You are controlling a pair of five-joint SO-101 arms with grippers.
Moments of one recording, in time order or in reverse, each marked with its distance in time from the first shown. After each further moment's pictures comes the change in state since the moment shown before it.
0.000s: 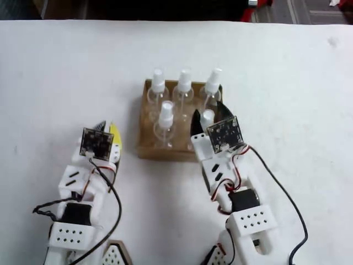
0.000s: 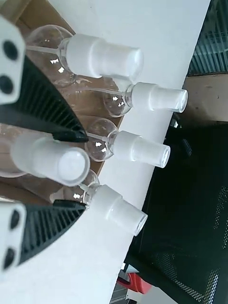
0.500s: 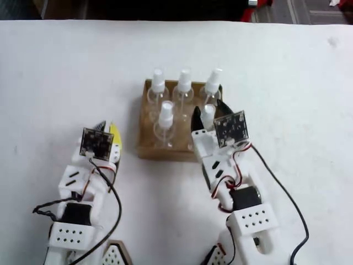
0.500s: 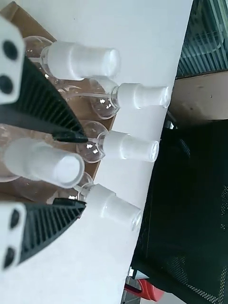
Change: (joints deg) left arm 0.0 0.0 0.0 0.0 0.0; right arm 0.1 0.1 -4.8 5.1 -5.3
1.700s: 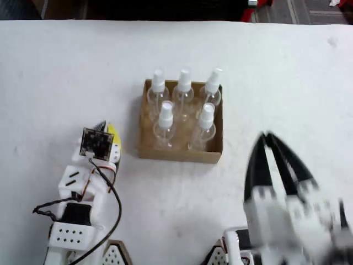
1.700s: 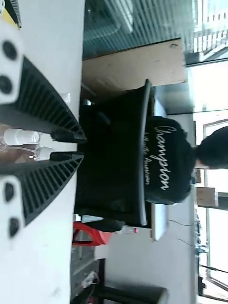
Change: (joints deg) left arm 0.1 0.0 0.0 0.0 0.0; right arm 10.2 -25.4 -54.7 66.1 -7.5
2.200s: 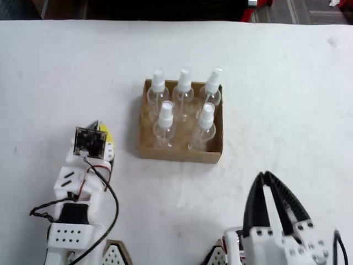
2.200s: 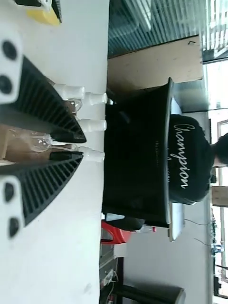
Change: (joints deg) left arm -3.6 0.0 -0.1 0.2 0.0; right arm 0.2 -13.5 4.7 12.7 0.0
